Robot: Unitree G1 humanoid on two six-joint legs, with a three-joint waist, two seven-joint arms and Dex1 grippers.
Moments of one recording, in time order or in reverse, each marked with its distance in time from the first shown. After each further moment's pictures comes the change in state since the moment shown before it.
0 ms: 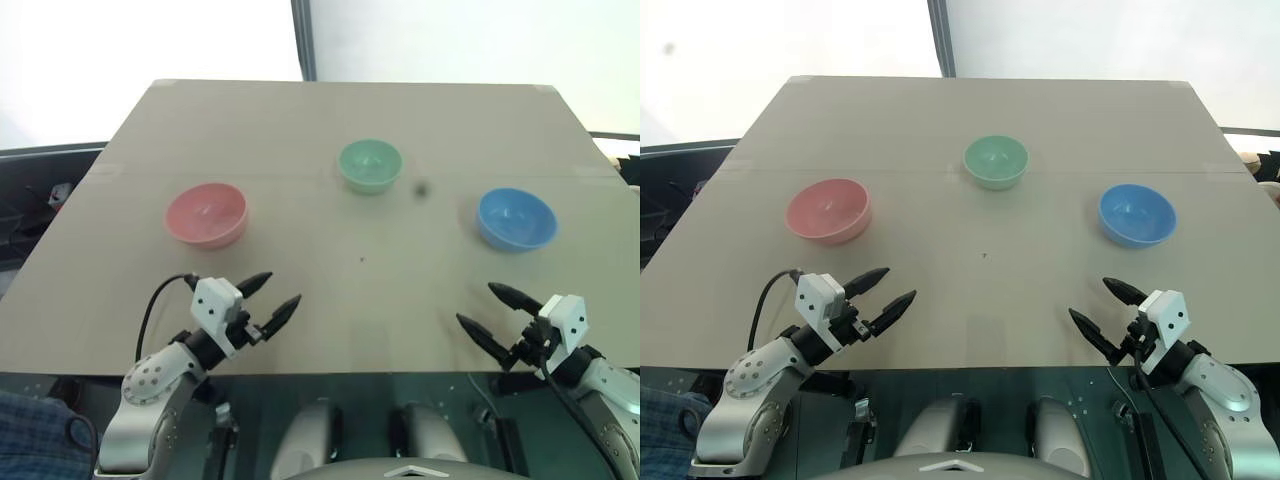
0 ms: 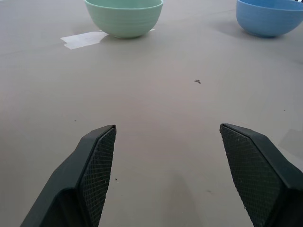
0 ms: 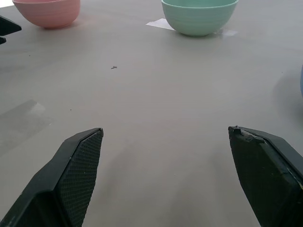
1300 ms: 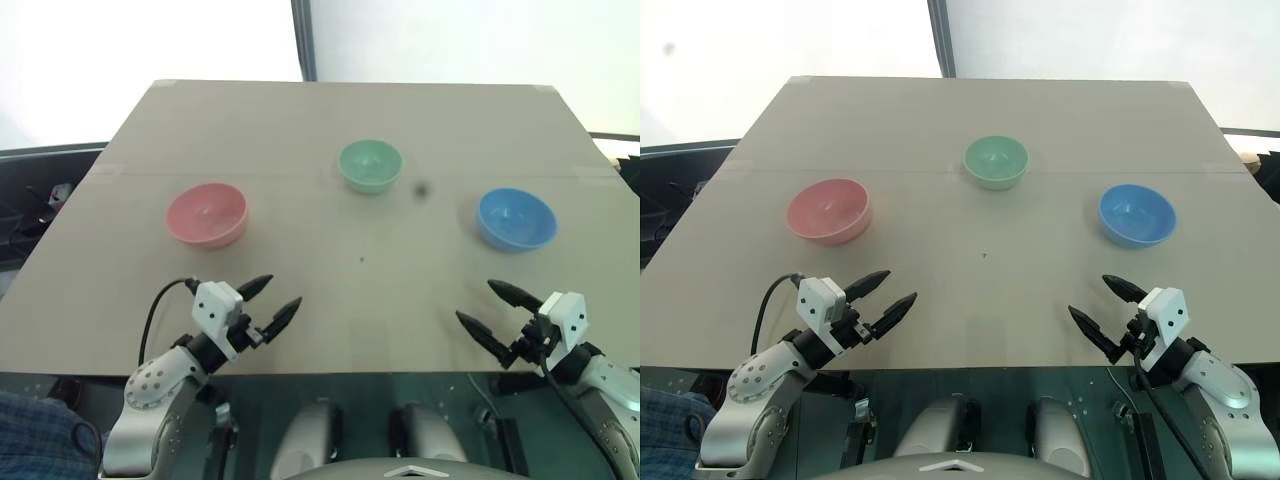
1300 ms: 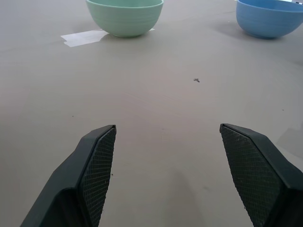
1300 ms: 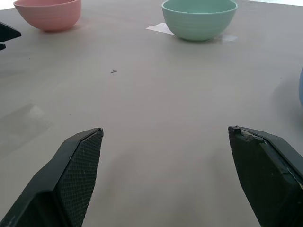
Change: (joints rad) left arm 0.014 -0.018 -0.006 0.013 0.004 -0.025 0.000; right arm -0.022 -0.001 0.000 0.000 0.000 -0.001 0.000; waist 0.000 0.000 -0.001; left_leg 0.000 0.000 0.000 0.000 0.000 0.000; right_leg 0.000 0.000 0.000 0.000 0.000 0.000
